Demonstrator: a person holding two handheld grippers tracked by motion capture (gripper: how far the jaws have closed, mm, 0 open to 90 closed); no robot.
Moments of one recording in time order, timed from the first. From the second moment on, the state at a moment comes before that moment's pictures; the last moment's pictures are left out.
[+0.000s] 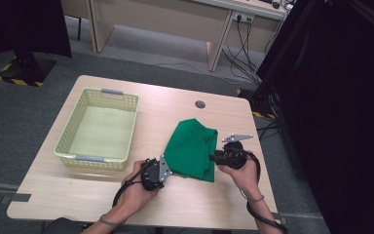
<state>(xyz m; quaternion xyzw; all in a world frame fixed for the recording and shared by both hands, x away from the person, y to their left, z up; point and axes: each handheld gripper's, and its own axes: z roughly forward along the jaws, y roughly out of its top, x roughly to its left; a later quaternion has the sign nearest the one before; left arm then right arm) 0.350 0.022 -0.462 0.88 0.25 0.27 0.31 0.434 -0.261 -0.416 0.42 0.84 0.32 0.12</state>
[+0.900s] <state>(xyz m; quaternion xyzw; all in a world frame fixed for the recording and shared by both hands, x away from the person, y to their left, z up) 0.362 0.023 -0.469 0.87 0.28 0.24 0.32 0.512 -0.249 -0.425 0.45 0.82 0.31 0.16</state>
